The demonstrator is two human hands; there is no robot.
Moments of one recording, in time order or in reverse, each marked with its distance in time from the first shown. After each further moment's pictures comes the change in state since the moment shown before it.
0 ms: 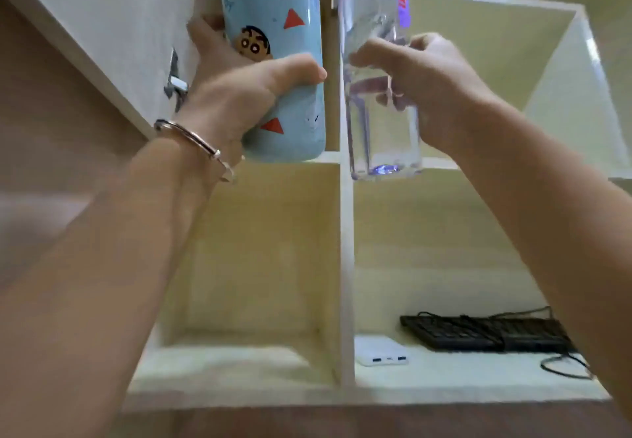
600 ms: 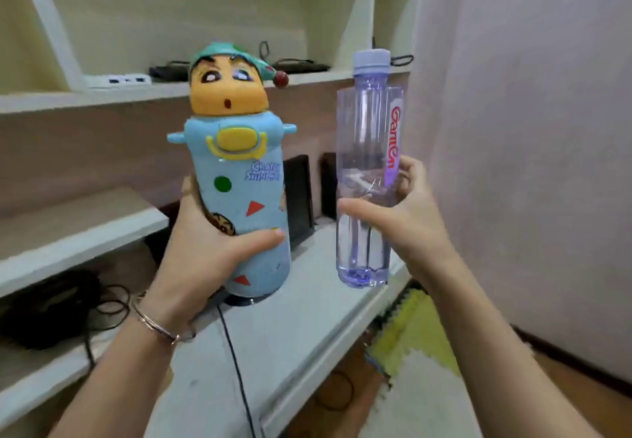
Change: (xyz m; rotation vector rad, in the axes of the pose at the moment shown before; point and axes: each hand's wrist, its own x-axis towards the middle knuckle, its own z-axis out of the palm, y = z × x) left_hand -0.380 0.015 0.026 -0.414 -0.695 -0.713; right_hand -0.436 -0.056 -0.151 -0.550 0.466 0.717
